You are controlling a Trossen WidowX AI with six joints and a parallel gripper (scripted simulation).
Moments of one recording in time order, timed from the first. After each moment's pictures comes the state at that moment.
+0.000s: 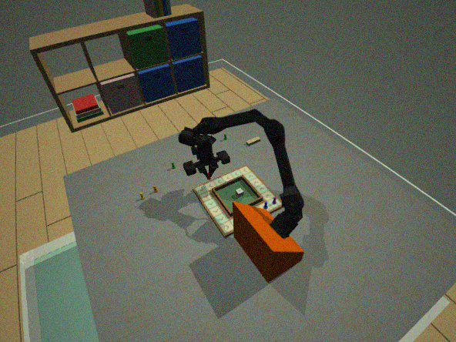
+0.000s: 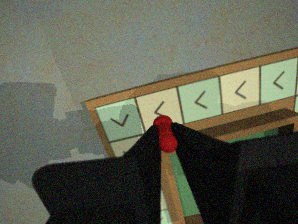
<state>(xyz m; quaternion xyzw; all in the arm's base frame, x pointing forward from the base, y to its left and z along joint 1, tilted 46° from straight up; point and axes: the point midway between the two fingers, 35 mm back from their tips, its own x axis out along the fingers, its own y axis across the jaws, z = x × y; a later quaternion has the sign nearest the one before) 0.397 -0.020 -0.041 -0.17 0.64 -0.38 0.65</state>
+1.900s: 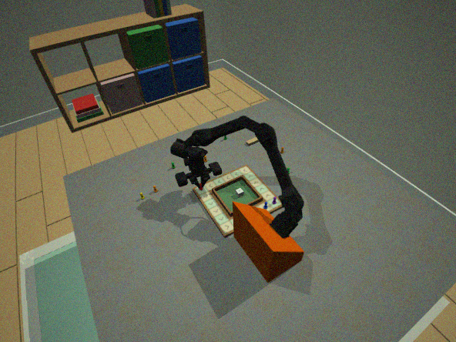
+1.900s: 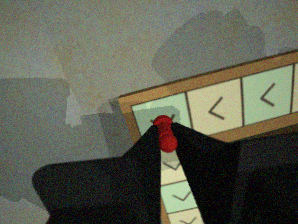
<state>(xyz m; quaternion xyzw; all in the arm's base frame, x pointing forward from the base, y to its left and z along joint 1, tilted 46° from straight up) 0.397 -0.016 -0.098 -0.16 0.64 -0.38 0.65</state>
